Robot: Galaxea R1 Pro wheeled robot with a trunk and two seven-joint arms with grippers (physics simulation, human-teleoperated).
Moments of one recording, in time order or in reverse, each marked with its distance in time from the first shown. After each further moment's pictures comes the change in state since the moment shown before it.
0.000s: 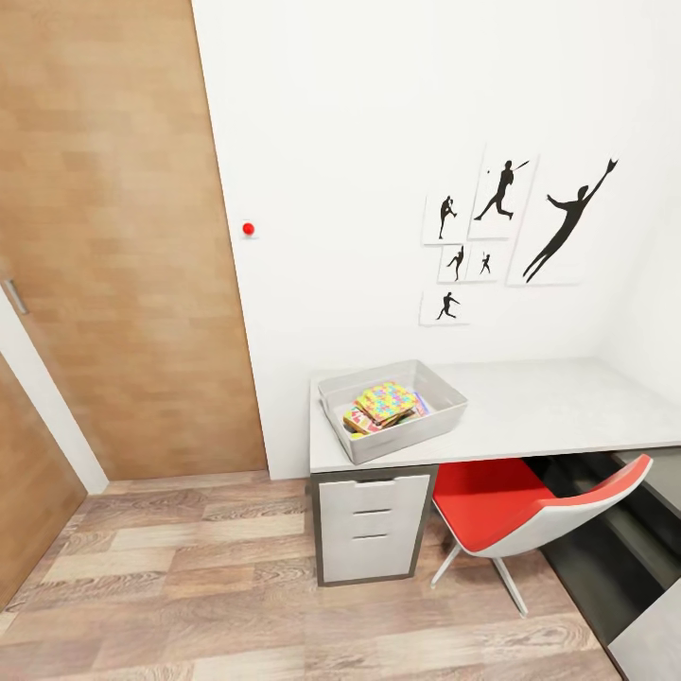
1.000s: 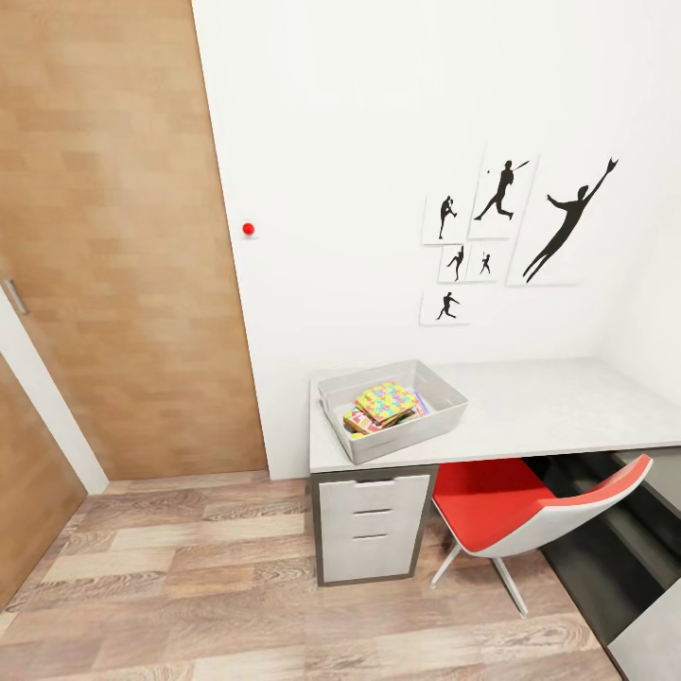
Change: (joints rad) left arm 0.013 -0.007 0.003 -0.003 -0.002 -0.003 0.005; right arm 0.000 0.005 -0.008 0.007 -0.003 0.001 -0.008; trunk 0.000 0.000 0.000
